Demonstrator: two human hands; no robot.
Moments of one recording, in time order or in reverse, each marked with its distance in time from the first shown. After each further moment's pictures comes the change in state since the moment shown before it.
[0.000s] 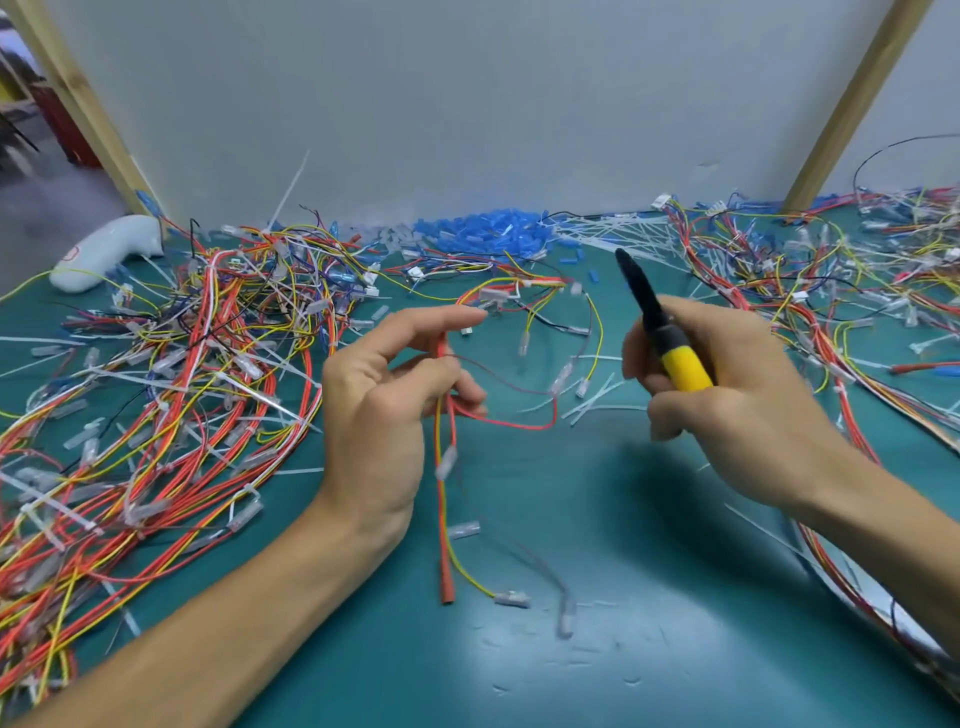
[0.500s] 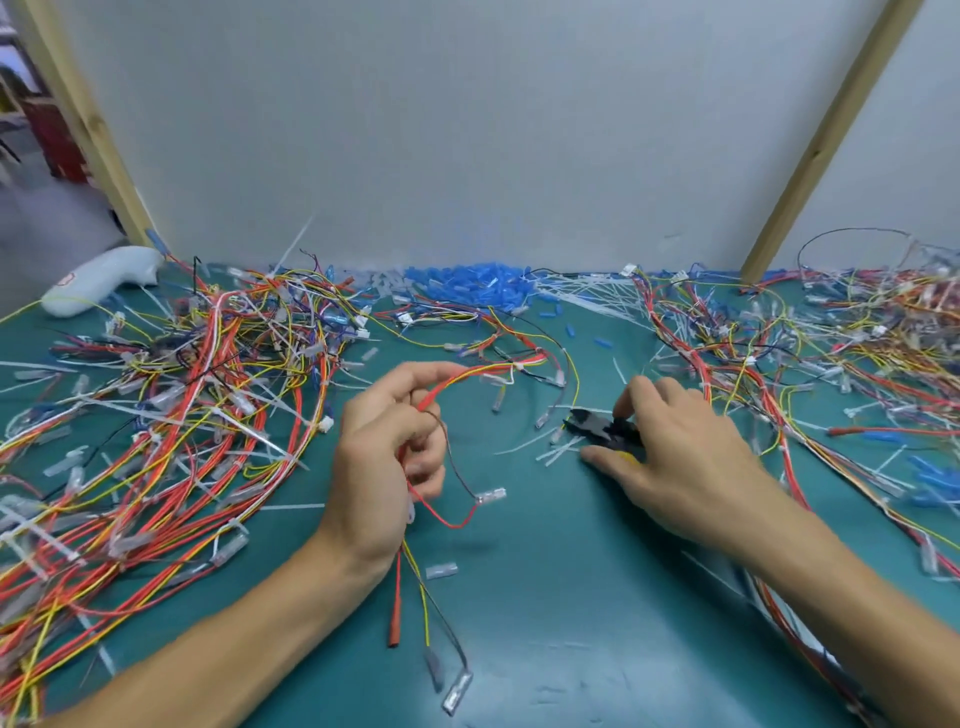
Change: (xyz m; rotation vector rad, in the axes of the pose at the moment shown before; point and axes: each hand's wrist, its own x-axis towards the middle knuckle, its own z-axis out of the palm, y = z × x) left_hand -0.002 0.001 0.001 -0.184 -0.066 -0.196; right_hand 0.004 0.024 0.002 -0.778 -0.091 0.153
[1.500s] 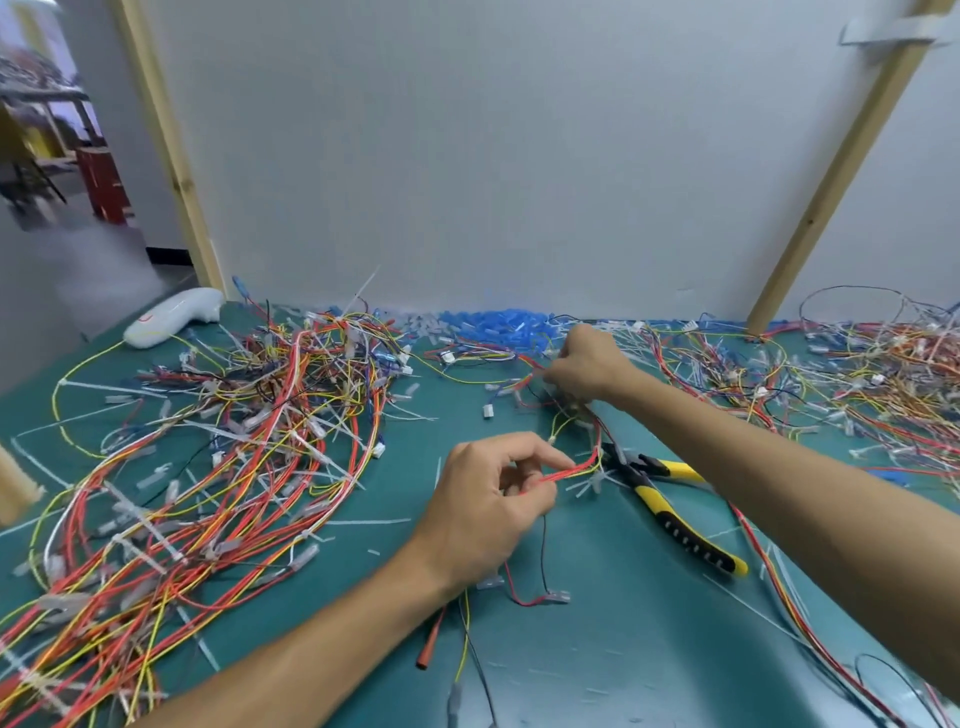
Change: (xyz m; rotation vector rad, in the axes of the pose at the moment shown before) left_hand -0.005 -0.008 0.004 0.586 -0.252 0.197; right_hand 0.155 -0.059 0.000 0.243 -0.026 0.092
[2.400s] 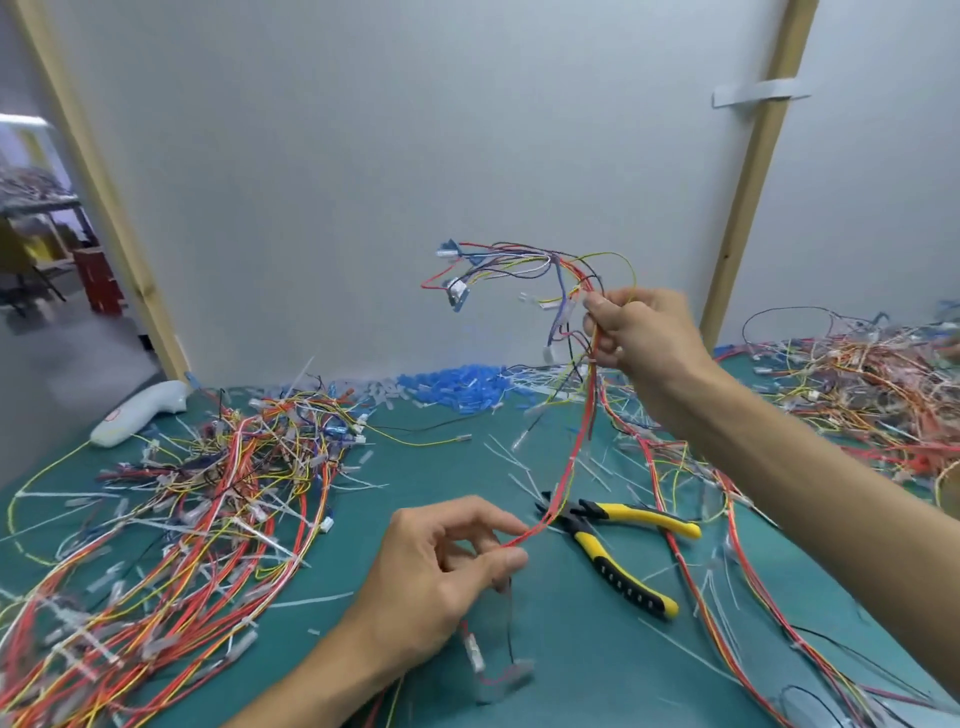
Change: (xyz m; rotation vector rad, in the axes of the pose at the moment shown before) left_hand -0.007 0.033 0.014 -0.083 -0.077 -0.050; right_hand -0.067 0.031 -0.121 1.151 0.276 -0.075
